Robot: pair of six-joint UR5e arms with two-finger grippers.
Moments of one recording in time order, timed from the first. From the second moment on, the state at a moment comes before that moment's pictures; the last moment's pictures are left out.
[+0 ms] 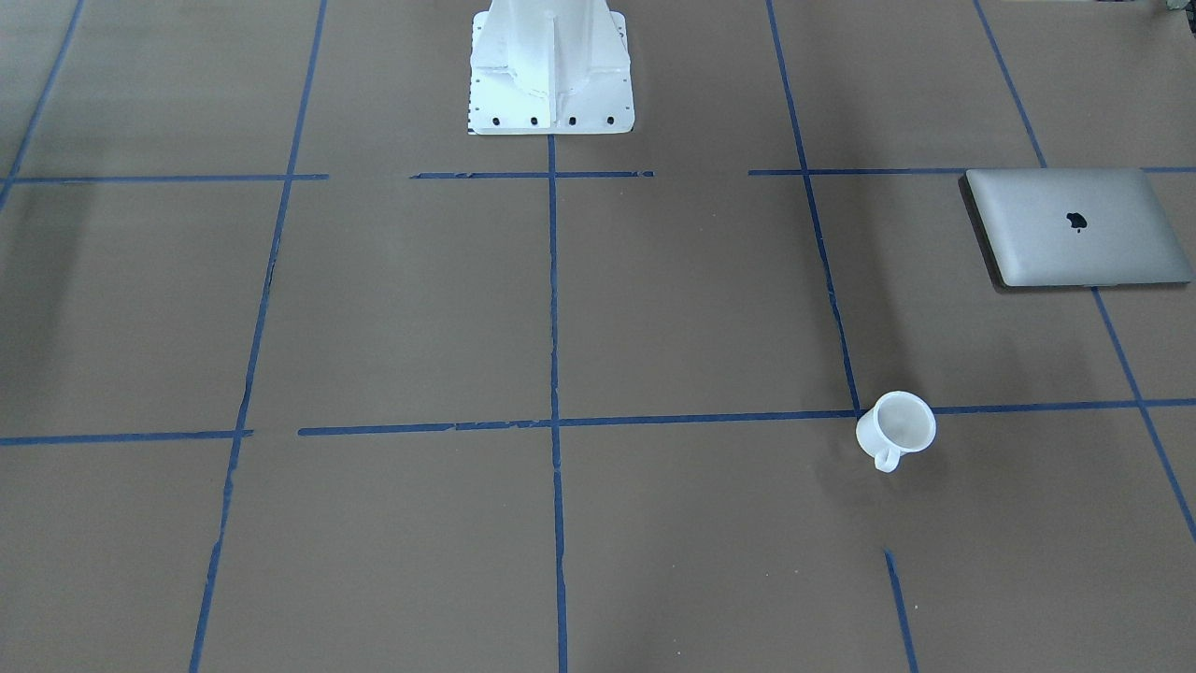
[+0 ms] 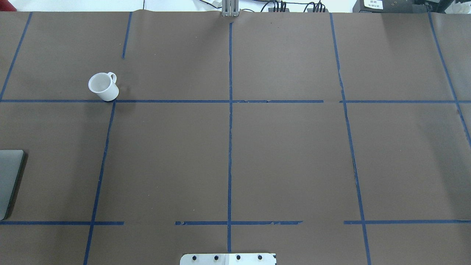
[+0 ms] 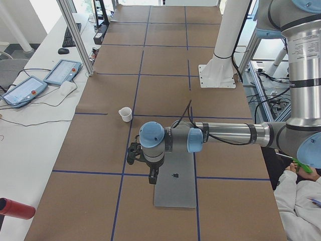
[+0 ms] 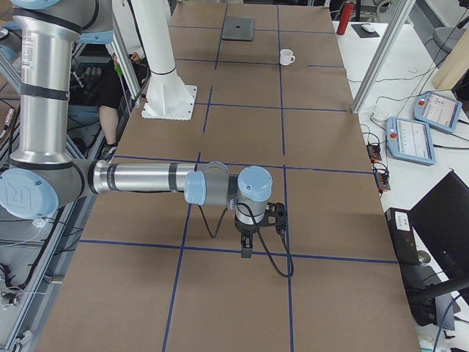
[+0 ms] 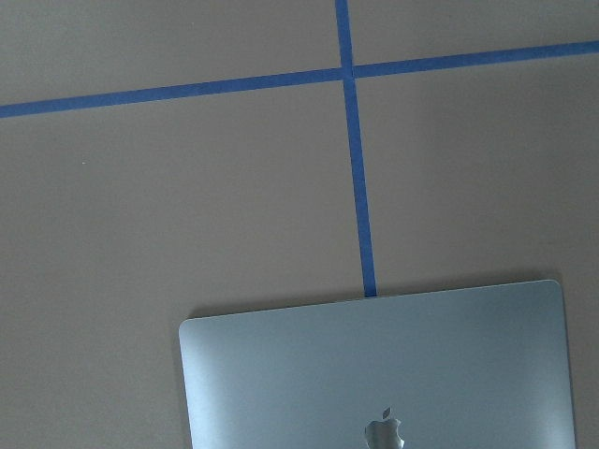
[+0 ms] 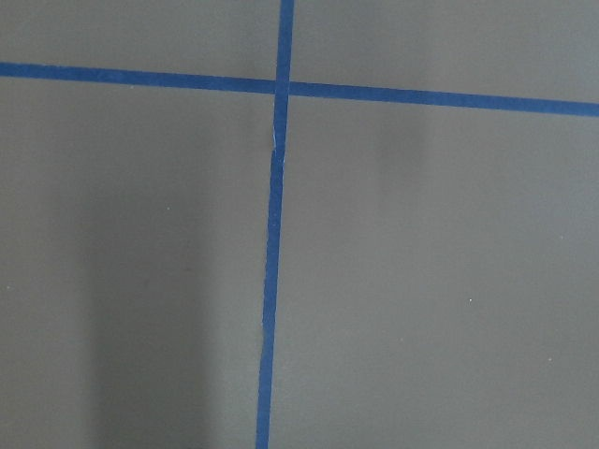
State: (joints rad) left arm -1.59 -1.40 -1.75 -1.54 -2.36 0.14; right arm 1.54 -1.71 1.75 -1.64 2.28 -0.04
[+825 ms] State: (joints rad) left arm -1.57 -1.45 -1.78 -1.70 -2.36 0.11; right arm 1.54 -1.71 1.75 -1.64 2.28 -0.04
